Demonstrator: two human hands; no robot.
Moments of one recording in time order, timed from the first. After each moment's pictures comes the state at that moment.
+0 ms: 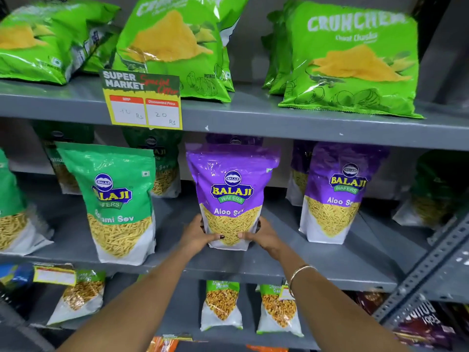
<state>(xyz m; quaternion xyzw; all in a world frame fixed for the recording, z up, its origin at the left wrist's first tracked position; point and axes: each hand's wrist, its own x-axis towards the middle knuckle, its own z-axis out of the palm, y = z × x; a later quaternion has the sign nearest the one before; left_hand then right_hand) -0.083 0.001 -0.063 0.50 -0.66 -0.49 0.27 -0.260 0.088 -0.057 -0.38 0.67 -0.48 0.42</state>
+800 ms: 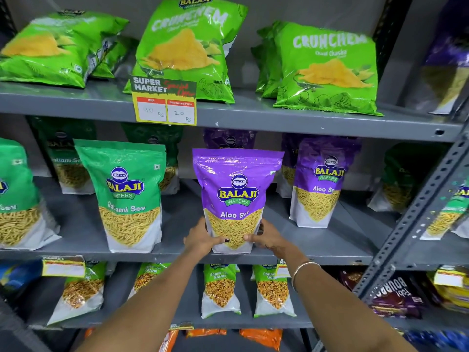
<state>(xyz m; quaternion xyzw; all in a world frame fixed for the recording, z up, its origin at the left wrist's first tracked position) -0.059 0.060 -0.050 0.53 -0.74 -0.37 0.20 -0.234 0.148 -0.047 -0.40 0.68 -0.45 0.41</state>
